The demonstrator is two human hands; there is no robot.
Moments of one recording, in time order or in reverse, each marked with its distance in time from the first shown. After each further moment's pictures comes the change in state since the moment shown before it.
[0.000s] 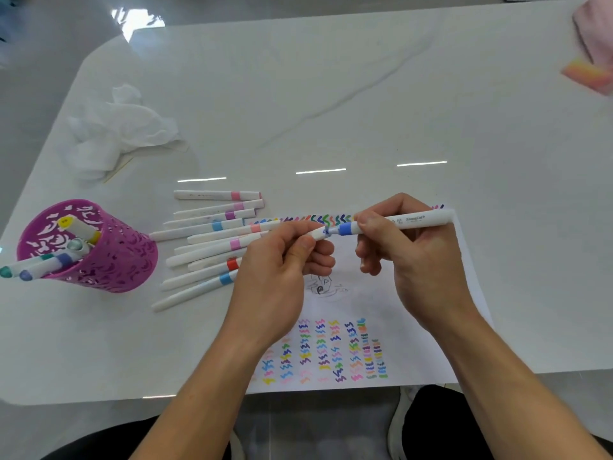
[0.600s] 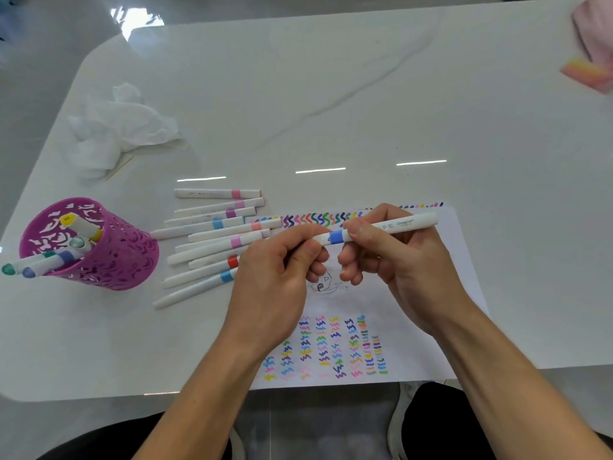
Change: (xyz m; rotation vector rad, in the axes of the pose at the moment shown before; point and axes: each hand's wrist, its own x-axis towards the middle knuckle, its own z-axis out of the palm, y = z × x) left_hand -0.008 0.002 -0.004 0.143 0.012 0.126; right_hand -0.001 0.005 -0.002 0.244 -0.186 0.169
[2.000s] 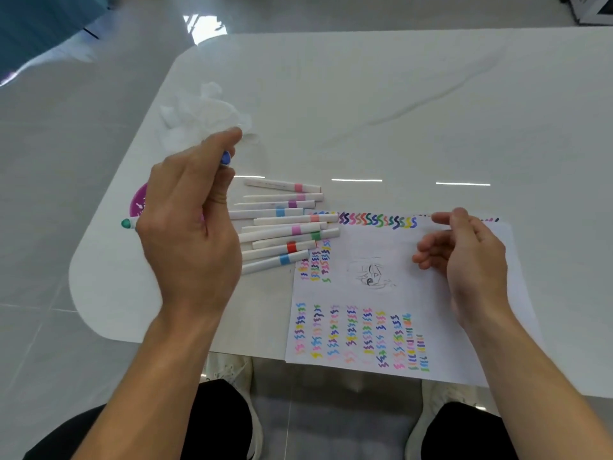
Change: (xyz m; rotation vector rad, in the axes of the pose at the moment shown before) left_hand -0.010 0.011 -0.107 0.521 0.727 0.508; right_hand 0.016 0.022 -0.010 -0.222 0.458 0.027
